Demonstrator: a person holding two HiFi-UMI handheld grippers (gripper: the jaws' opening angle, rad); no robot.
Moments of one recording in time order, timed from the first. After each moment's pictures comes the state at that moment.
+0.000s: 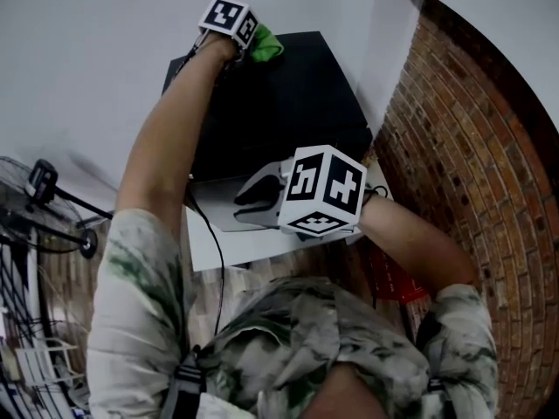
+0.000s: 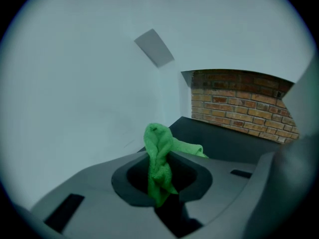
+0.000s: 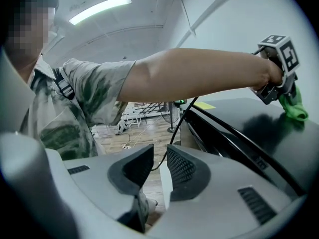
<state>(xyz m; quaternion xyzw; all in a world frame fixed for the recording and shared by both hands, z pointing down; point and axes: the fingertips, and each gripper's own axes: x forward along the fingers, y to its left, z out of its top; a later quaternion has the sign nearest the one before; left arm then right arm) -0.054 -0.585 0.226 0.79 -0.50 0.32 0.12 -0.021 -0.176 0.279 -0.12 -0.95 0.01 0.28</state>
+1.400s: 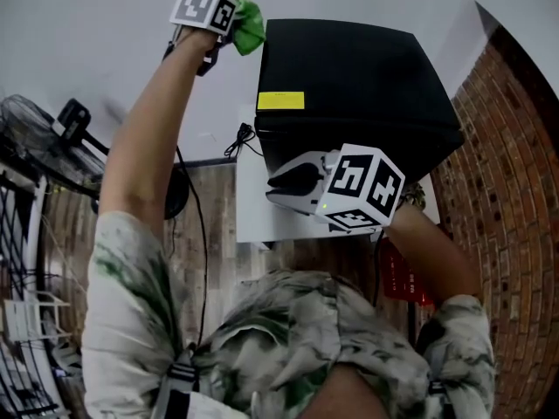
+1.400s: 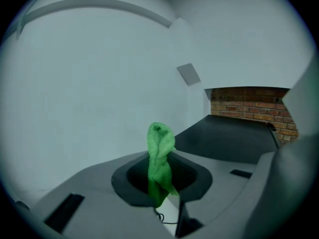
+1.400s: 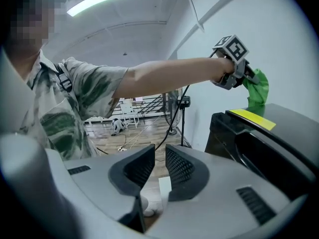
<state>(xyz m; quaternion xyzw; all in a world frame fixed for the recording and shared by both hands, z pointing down) -0.323 -0.456 0.196 0.76 -0.59 0.23 0.10 -0.154 -0.118 0.304 -0.12 -0.95 -0.01 0.29</state>
